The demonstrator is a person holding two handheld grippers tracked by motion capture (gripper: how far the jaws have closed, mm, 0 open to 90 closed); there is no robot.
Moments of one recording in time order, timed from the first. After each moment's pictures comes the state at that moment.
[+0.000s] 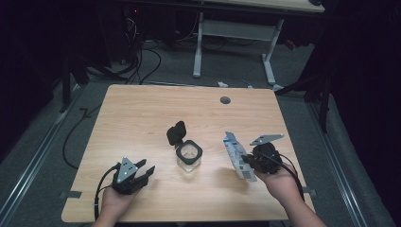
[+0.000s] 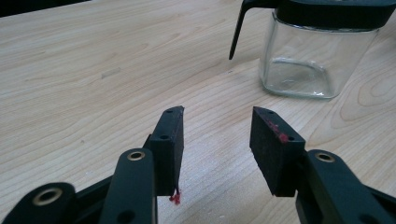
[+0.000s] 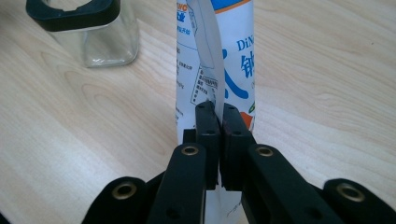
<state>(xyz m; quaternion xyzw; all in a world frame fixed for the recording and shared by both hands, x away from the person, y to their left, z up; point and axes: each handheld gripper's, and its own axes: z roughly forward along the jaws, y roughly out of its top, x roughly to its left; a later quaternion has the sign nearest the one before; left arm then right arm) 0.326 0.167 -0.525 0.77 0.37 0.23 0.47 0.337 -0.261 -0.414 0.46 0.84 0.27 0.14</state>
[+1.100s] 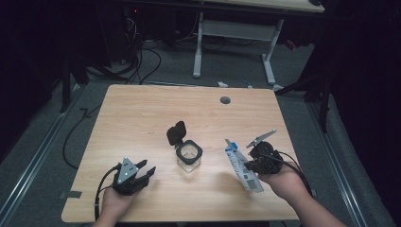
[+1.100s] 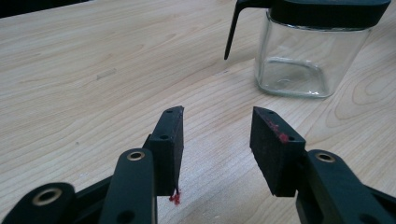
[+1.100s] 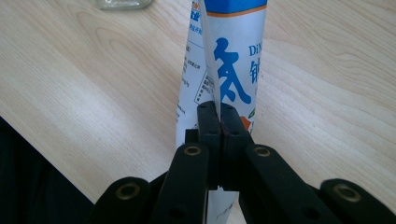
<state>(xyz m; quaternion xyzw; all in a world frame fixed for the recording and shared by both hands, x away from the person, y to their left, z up) 0.324 0.165 -0.525 0.78 0.36 0.23 0.47 0.335 -0.252 -0.397 0.44 0.88 0.17 0.09</state>
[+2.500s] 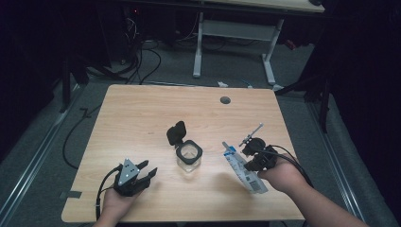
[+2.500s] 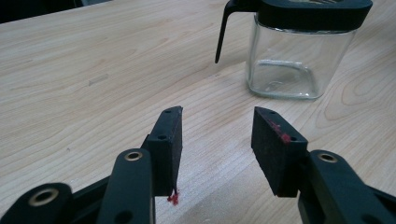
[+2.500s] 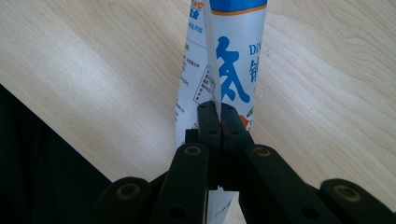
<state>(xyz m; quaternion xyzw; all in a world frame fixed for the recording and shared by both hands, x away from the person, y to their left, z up) 0.321 0.163 -0.524 0.78 0.35 0.22 0.47 0.348 -0.233 -0.384 0.41 0.91 0.09 0.06</state>
